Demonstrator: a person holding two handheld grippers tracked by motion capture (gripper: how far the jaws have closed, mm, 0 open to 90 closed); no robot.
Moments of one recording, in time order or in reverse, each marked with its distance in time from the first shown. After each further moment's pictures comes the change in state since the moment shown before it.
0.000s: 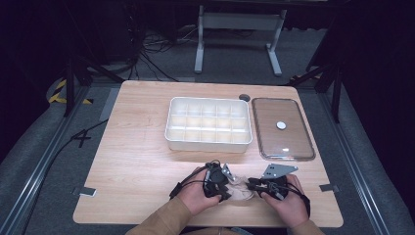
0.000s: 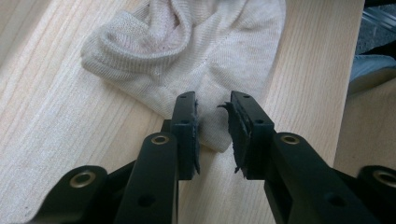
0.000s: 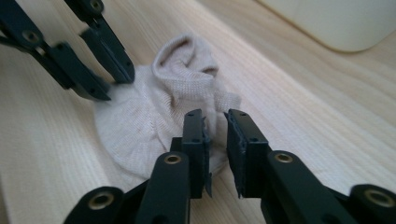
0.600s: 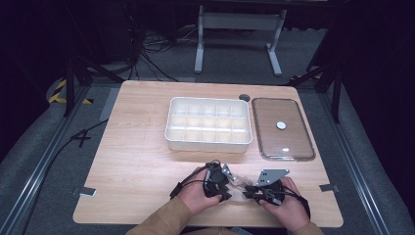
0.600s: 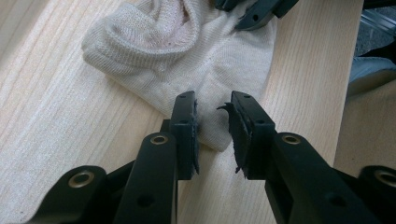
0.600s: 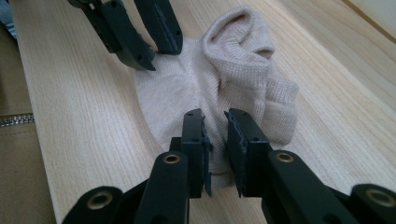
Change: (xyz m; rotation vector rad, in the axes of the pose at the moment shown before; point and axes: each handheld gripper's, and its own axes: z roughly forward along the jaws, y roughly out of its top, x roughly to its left) left arm 0.001 0.000 0.002 0.001 -0.012 0.000; right arm 0.011 0.000 0.007 0.105 0.089 -0.113
